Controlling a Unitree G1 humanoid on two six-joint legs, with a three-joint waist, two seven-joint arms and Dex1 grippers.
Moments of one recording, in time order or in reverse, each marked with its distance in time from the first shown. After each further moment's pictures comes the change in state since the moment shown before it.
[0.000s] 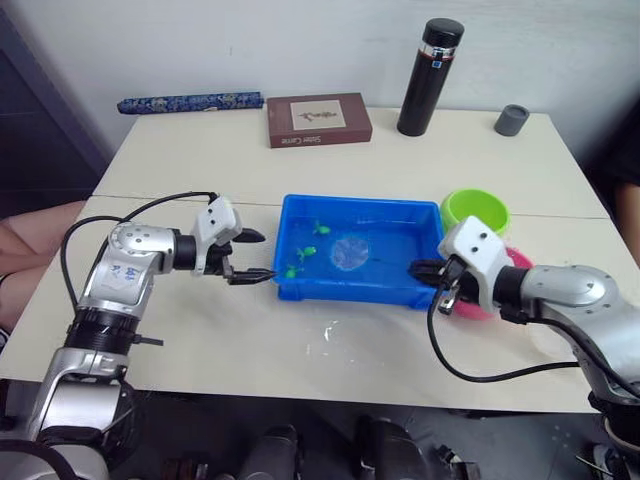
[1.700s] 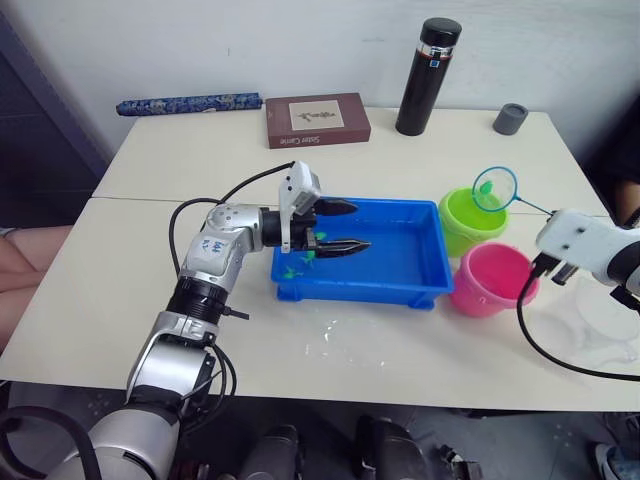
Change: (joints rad) left arm -0.253 -0.412 -0.025 0.202 -0.098 -0.038 0.045; right arm 0.353 -0.490 -0.174 0.276 -0.636 -0.769 -0.316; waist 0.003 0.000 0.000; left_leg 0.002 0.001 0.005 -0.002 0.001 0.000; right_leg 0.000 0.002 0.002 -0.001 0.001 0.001
